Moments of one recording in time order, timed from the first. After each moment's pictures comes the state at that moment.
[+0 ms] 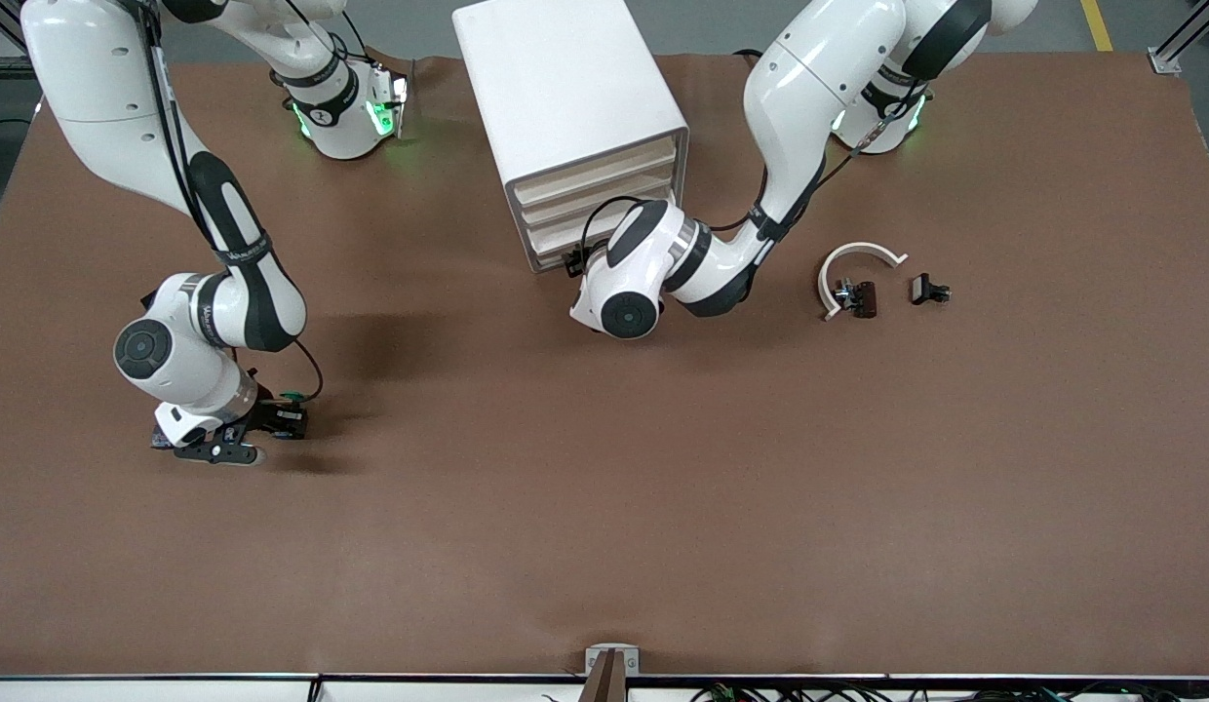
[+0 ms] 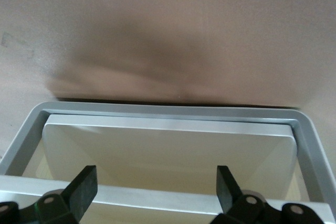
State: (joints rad) left arm -0.62 0.82 -0.24 -1.46 -0.48 1.75 -0.93; right arm 0.06 0.57 -0.09 -1.98 0.08 2.61 0.01
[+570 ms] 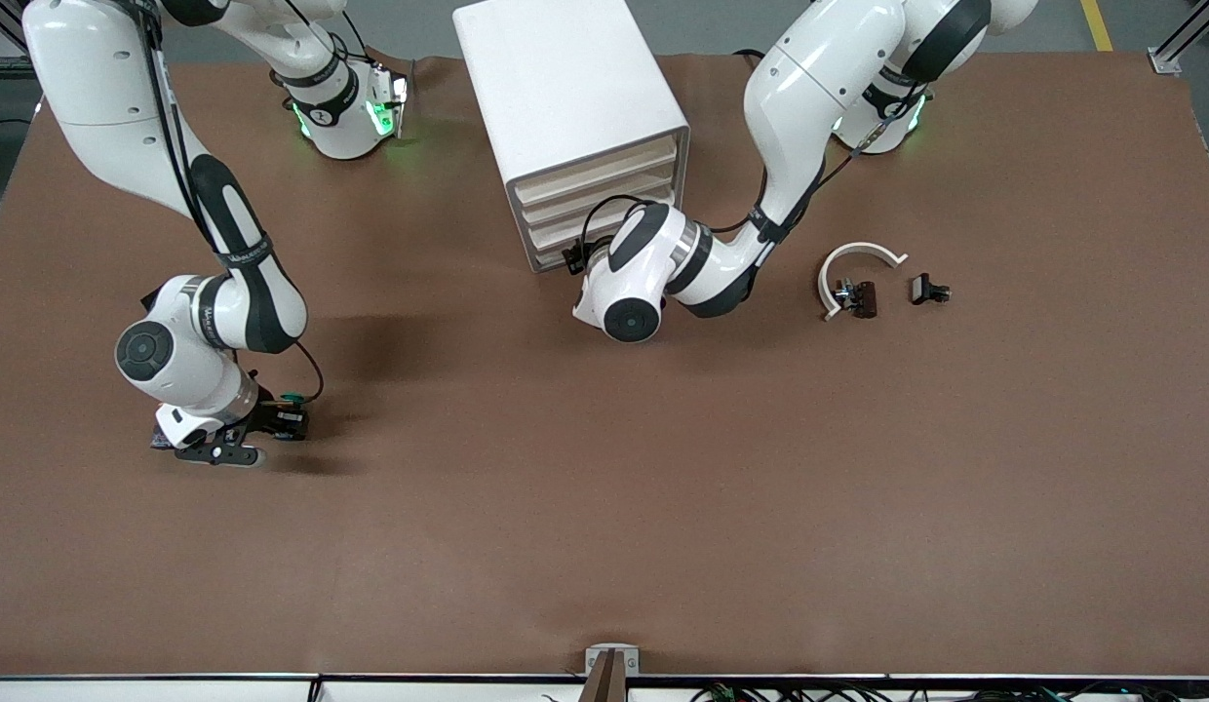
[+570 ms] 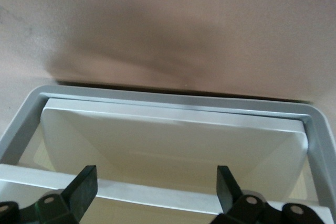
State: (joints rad) left arm -0.62 0.82 -0.24 -1.46 -0.52 1.72 -0.96; right arm 0.06 0.58 -0.09 -1.97 0.08 2.61 0.01
